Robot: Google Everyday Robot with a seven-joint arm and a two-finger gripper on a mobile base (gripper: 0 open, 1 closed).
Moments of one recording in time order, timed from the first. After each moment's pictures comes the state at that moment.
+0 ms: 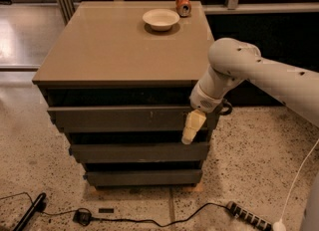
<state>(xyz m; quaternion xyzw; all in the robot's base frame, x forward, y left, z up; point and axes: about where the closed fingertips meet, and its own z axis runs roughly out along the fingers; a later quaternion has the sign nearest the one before) 0.585 -0.103 0.682 -0.61 0.77 0.14 0.12</state>
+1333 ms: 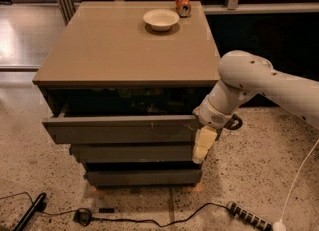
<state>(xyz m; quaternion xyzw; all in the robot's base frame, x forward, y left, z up) 0.524 -0.121 0.671 -0.63 0.75 0.17 0.09</state>
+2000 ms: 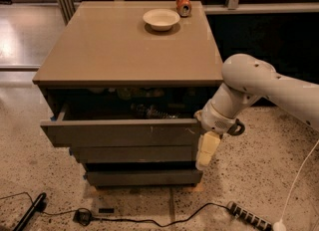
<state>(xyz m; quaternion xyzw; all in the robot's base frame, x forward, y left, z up) 0.505 -0.121 0.667 -0.64 0.74 0.20 0.08</state>
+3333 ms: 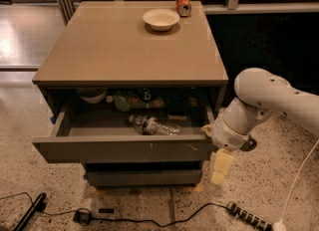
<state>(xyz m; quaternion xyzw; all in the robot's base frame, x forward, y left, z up) 0.454 -0.146 0.657 -0.64 0.73 0.22 0.07</state>
